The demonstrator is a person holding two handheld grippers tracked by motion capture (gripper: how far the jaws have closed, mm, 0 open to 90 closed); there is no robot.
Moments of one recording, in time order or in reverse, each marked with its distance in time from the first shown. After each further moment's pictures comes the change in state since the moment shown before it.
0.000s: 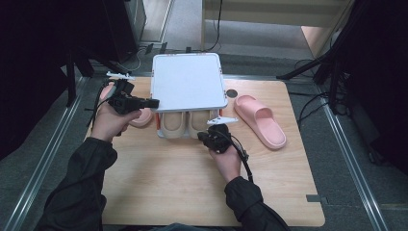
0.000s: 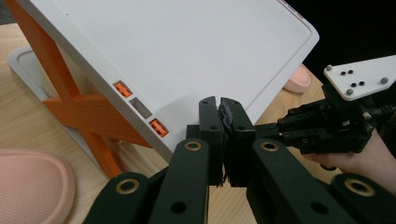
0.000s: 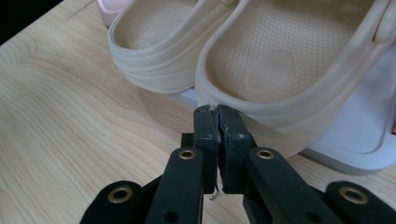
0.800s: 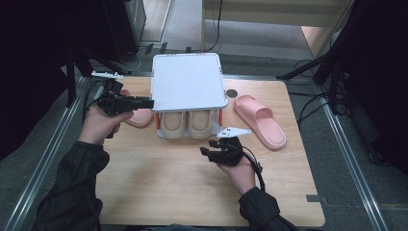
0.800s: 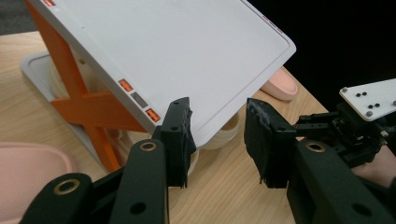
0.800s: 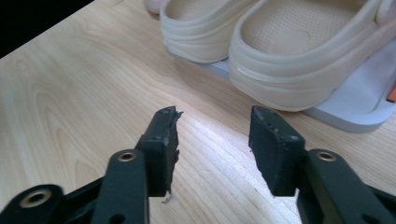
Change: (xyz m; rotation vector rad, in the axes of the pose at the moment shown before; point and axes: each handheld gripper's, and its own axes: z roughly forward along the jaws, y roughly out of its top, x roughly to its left) left arm -0.008 -0.005 -0.033 -0.053 -0.004 -0.018; right arm 0.004 -0.027 -0.046 -0.020 0.096 -0.093
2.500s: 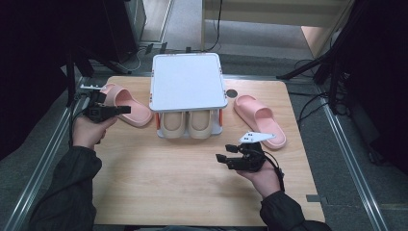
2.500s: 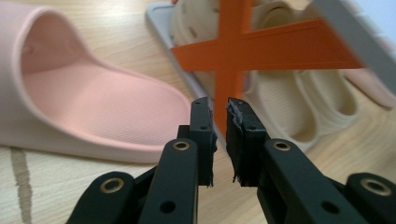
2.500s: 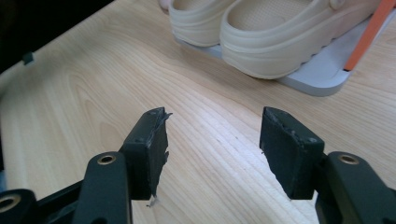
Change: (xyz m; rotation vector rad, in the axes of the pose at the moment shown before) left arm 0.088 -0.050 0.002 0.018 0.231 -0.155; right arm -0.021 -0.019 -0.054 -0.012 0.068 0.013
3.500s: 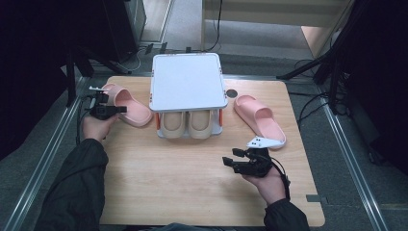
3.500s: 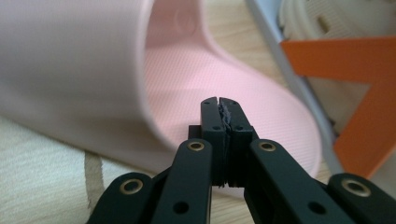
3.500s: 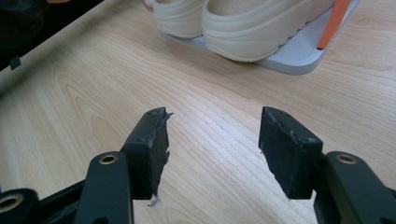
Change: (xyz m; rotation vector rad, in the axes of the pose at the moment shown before) left arm 0.065 -0.008 0.055 0.027 0.162 -0.116; right arm -0.001 -0.016 -0.015 -0.016 -0.055 0.041
